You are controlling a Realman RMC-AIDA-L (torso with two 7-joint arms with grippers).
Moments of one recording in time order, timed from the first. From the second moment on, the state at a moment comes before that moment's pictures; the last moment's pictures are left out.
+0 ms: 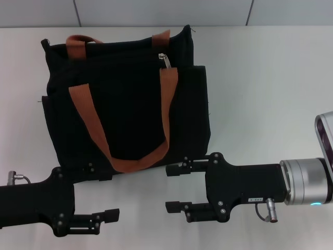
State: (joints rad) left arm -0.30 -2.04 0.75 0.61 1.97 1.87 -1.09; right arm 0.59 2.09 -1.08 -0.22 -1.69 -1.63 0.81
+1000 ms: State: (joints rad) left arm -0.31 -2.04 0.75 0.61 1.98 1.87 -1.06; right arm 0.59 2.09 -1.08 -0.22 -1.69 -1.63 0.82
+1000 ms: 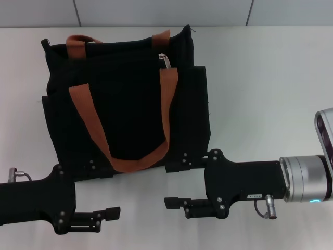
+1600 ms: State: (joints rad) left arm -0.31 -2.04 0.75 0.61 1.97 1.87 -1.06; right arm 0.60 2.09 -1.07 -0.22 -1.69 -1.63 0.81
